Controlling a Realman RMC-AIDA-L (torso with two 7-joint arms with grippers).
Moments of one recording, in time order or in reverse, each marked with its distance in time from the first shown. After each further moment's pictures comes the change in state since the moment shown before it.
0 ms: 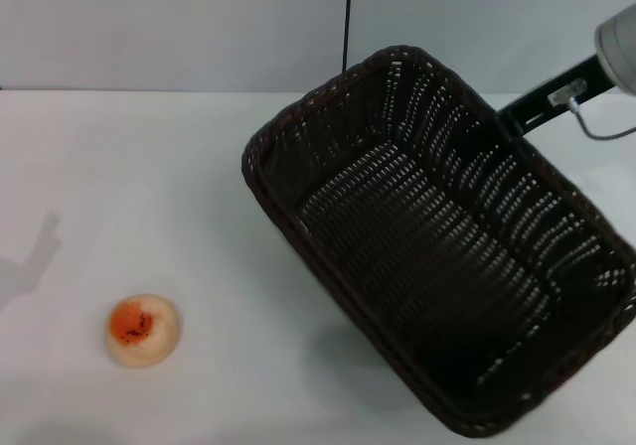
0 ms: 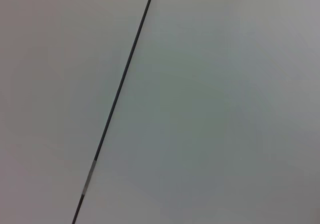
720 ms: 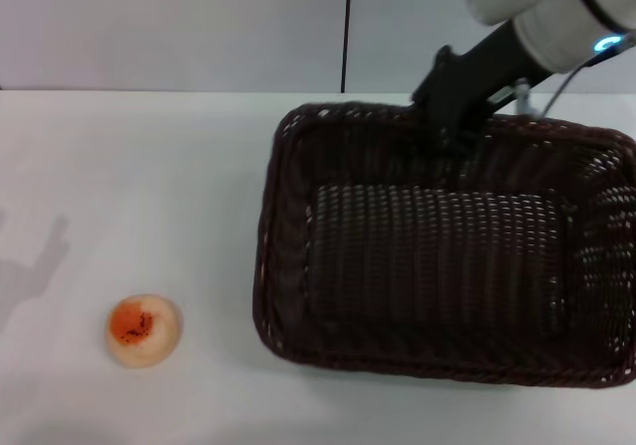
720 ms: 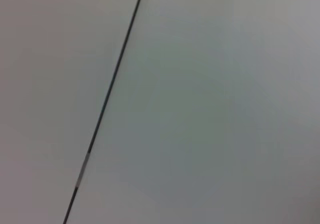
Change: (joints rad) left arm 0.003 -0.007 0.007 -0.021 0.006 -0.008 0.030; right arm 0.078 0.026 -0.183 -0.035 0.076 0.003 -0.525
